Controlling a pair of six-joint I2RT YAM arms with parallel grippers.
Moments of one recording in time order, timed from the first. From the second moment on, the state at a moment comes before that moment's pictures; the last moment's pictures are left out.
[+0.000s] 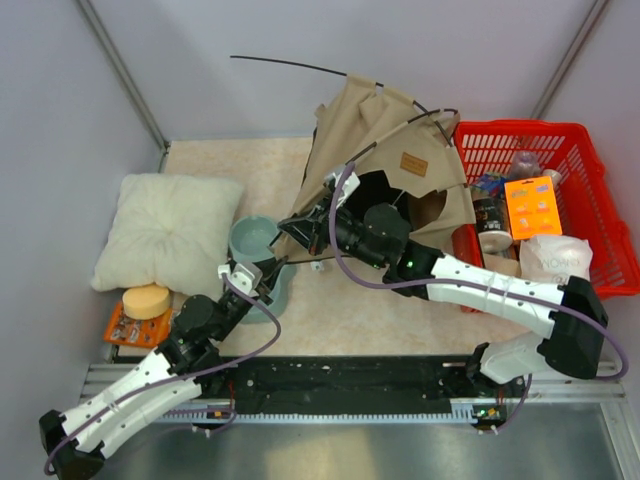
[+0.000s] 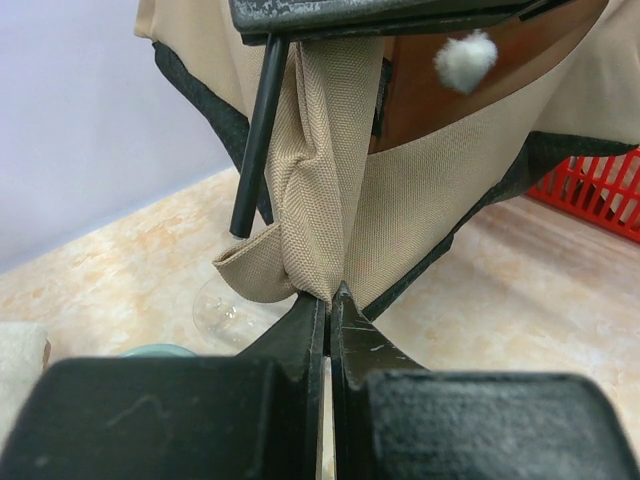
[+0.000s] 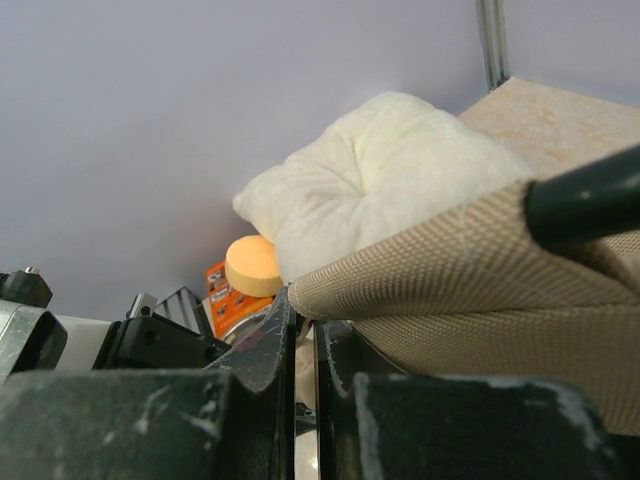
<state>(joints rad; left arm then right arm) -0.83 0.35 0.25 0.27 -0.13 0.14 1.04 1.37 1.09 0.37 0.01 0.38</state>
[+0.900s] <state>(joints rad) -0.83 0.35 0.26 0.26 -0.13 0.15 1.04 1.36 1.09 0.35 -0.02 0.42</state>
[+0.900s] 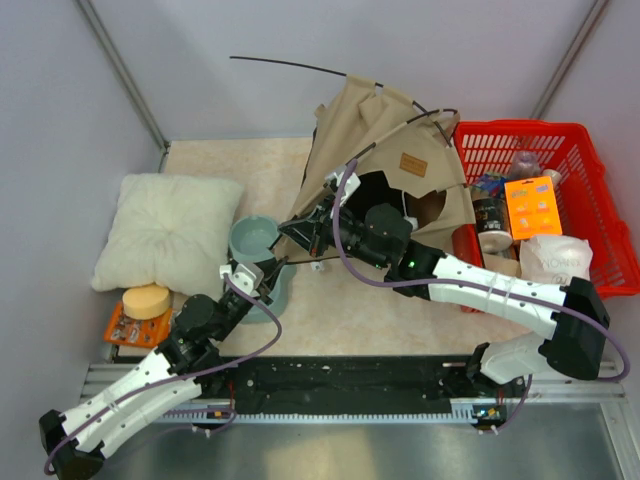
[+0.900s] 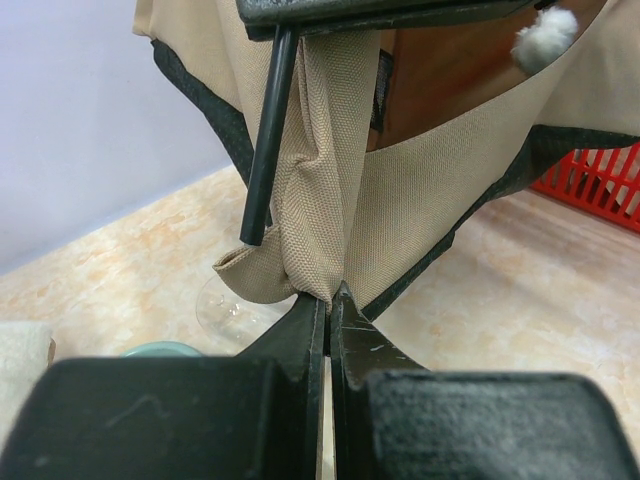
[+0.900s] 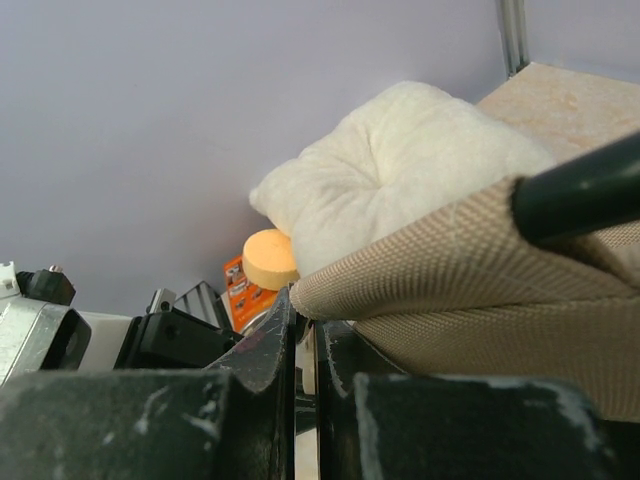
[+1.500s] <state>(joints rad) -0.83 0.35 0.26 0.25 -0.13 0.16 1.04 1.37 1.09 0.35 0.00 0.42</state>
